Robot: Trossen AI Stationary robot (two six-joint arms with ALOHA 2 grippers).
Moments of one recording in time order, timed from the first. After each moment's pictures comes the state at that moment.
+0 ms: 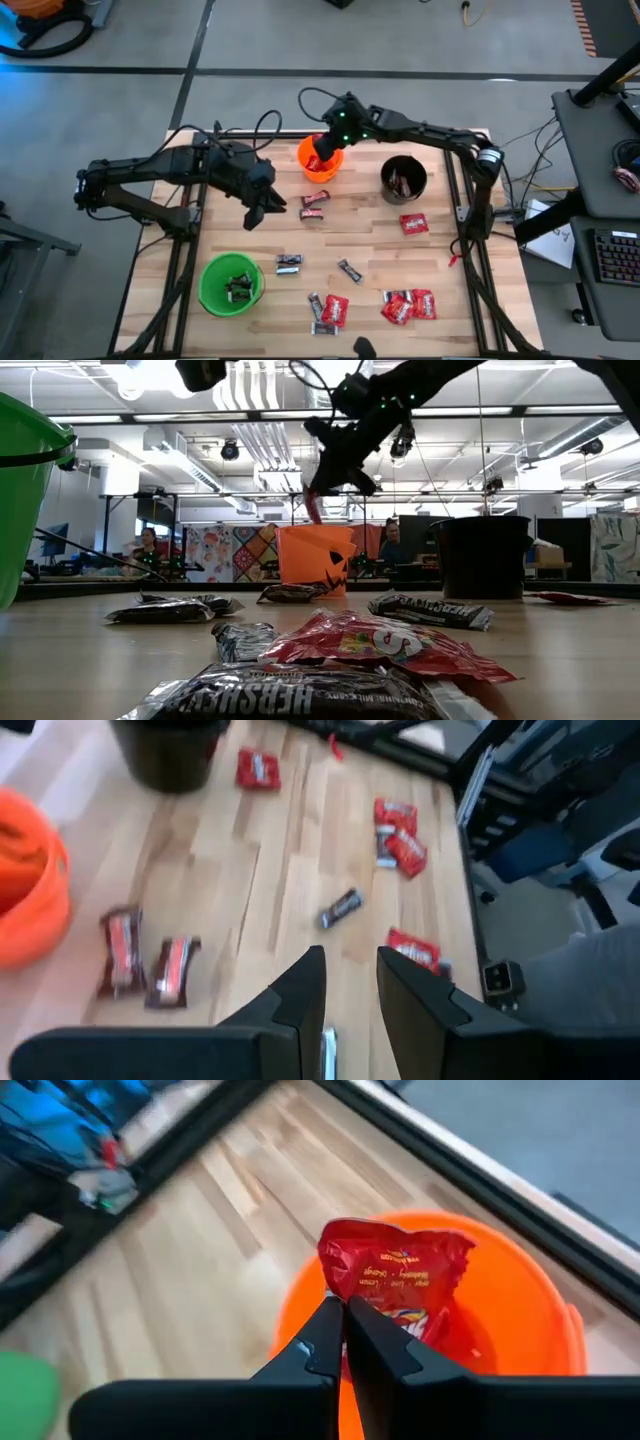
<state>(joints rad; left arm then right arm) 0.06 1.19 1.31 -0.80 0.22 -0.27 -0.49 1.90 1.64 -0.45 -0.21 0.35</state>
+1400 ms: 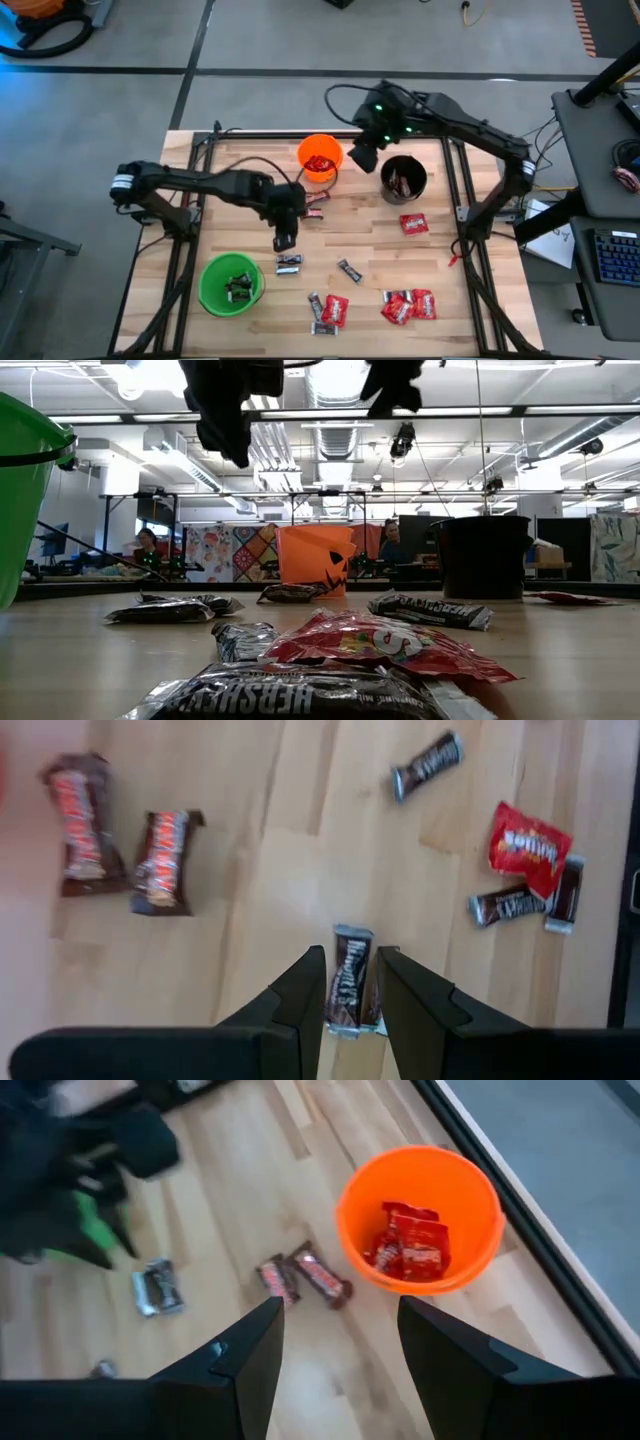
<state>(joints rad) -0.03 1.54 1.31 -0.88 0.12 -0.28 -0.39 1.63 1.88 -1.09 -0.18 0.11</state>
